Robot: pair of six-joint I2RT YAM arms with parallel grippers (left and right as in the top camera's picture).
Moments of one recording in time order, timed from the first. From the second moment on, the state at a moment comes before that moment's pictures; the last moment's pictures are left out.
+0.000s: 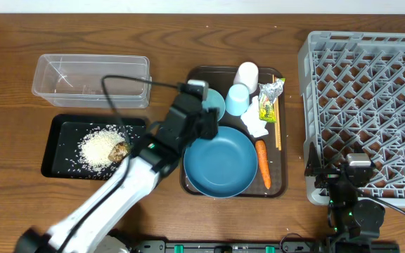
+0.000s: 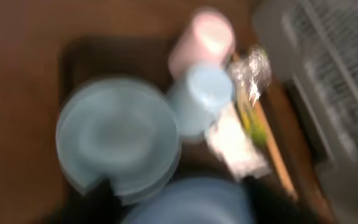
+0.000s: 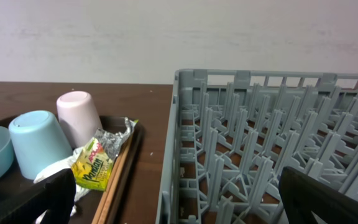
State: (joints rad) left arm -0.58 1.30 0.84 -0.22 0.02 -0.45; right arm -0.08 0.01 0.01 -0.06 -0.10 0.00
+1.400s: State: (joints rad) left arm -0.80 1.48 1.31 -0.84 0.30 -0.65; right arm -0.08 0.01 0.01 -0.07 -0.10 0.00
